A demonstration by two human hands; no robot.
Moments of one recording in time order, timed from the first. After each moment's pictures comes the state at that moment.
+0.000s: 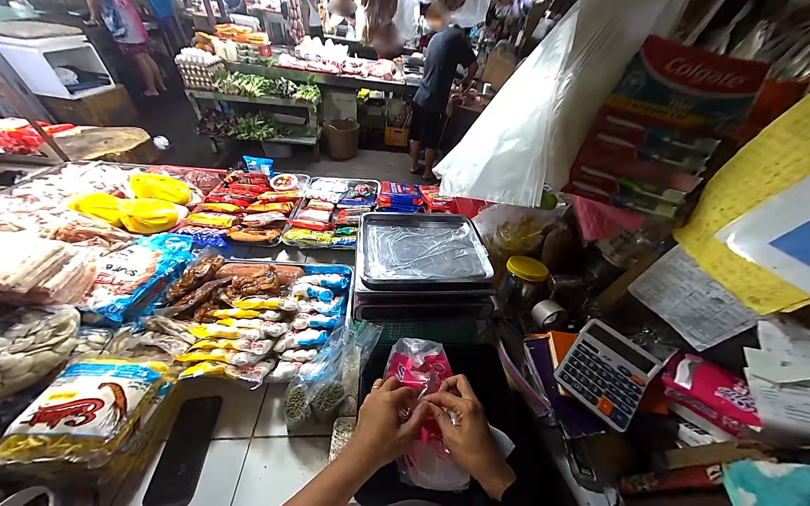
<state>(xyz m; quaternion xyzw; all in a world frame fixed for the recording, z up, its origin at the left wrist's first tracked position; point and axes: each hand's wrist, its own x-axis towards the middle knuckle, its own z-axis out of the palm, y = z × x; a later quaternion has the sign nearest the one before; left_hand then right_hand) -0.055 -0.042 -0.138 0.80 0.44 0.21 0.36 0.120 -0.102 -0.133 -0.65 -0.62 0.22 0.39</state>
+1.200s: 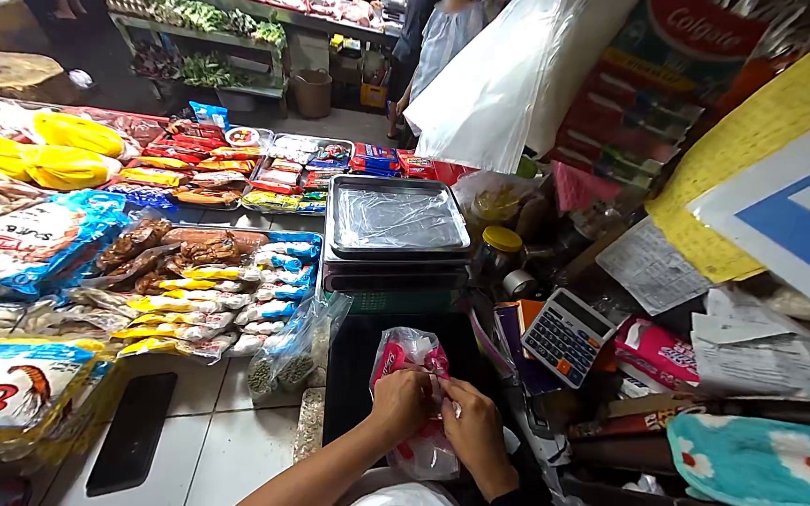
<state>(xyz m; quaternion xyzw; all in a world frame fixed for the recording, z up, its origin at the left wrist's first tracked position) 0.014 -0.056 -0.123 0.82 0.40 -0.03 0.41 0.138 -0.151 -0.118 -0.77 -0.58 0.10 0.25</state>
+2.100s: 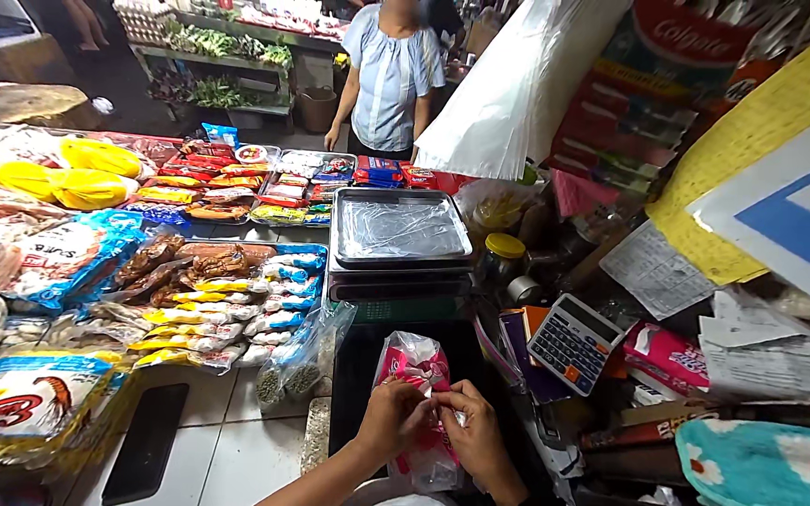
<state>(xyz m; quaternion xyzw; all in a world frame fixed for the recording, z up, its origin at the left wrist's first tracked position) -0.018 -0.071 -0.154 0.77 0.33 0.35 0.42 0.139 -0.148 -0.117 -0.70 -0.56 0.21 0.39</state>
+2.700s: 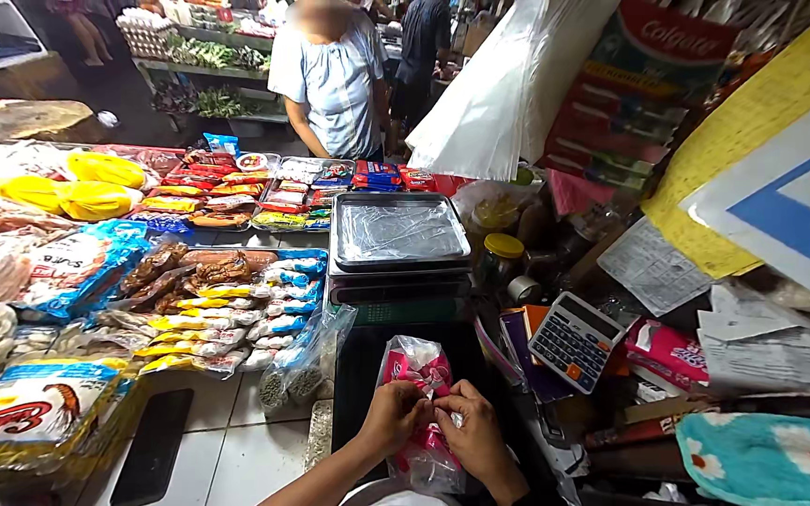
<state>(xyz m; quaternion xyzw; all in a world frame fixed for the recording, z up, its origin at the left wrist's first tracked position) -0.020 -0.063 -0.149 0.72 0.34 0.24 0.55 0.143 -0.149 -0.121 -0.71 -0.58 0.21 0.33</state>
